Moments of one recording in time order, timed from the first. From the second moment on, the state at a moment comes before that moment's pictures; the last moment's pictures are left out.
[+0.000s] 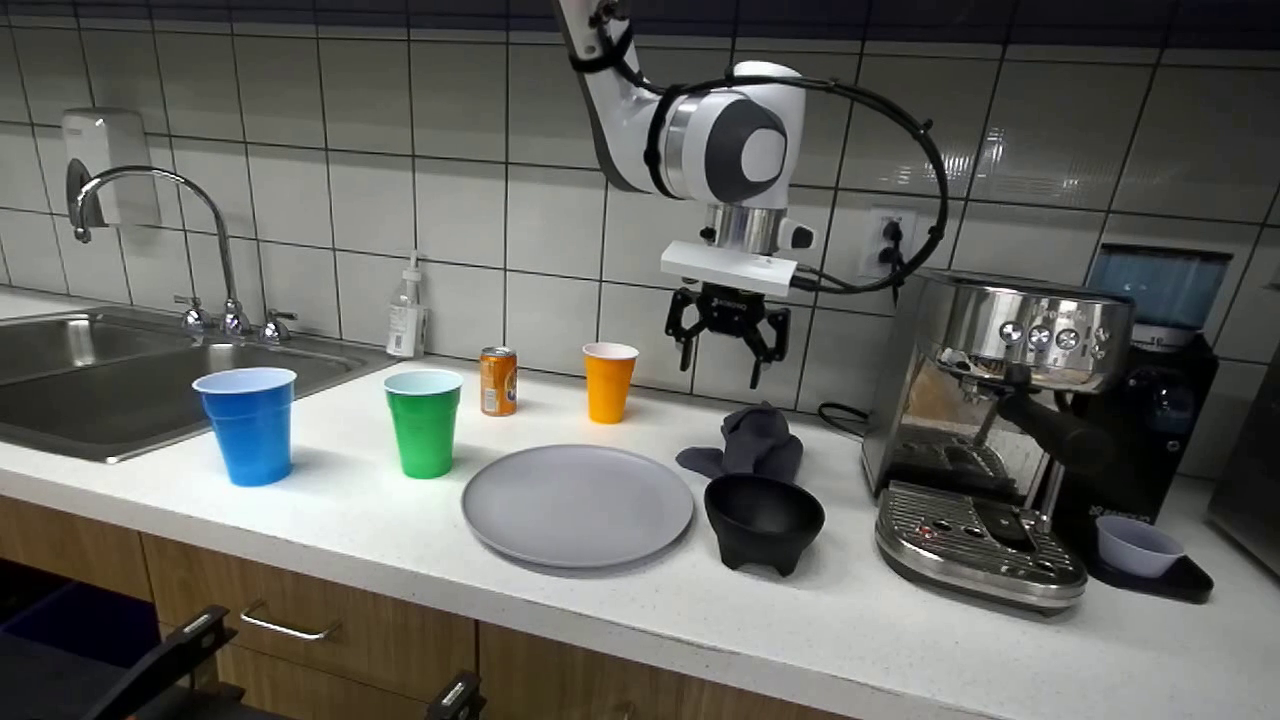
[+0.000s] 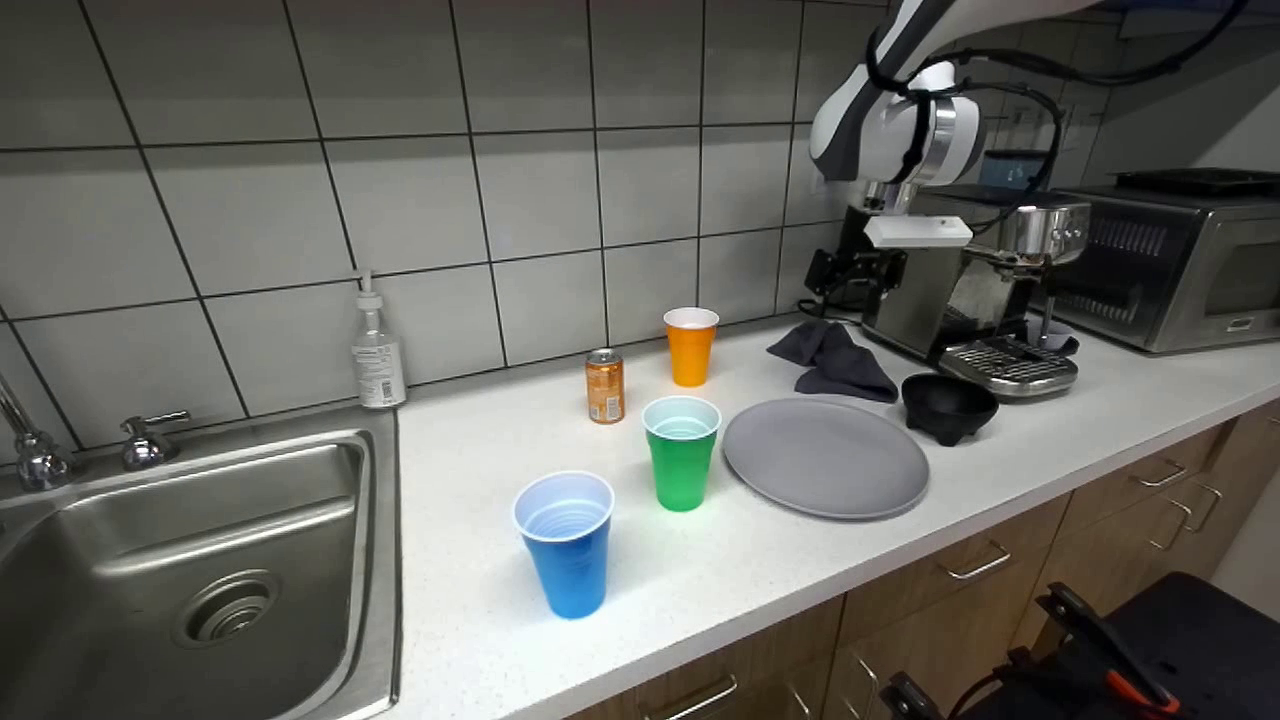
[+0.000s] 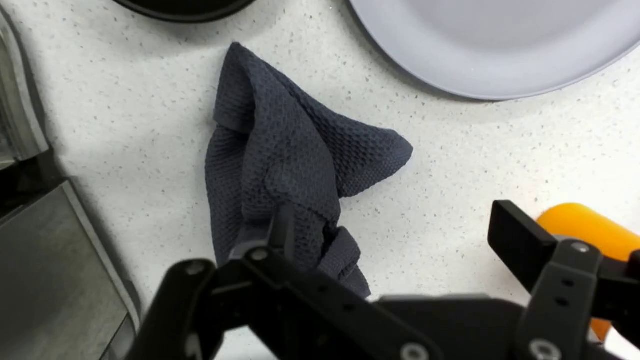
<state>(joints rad) -0.32 0.48 -0.06 -1.87 0.16 2.47 -0.37</state>
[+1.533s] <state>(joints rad) -0.23 0.53 0.05 -1.86 0.16 2.74 -0.36</state>
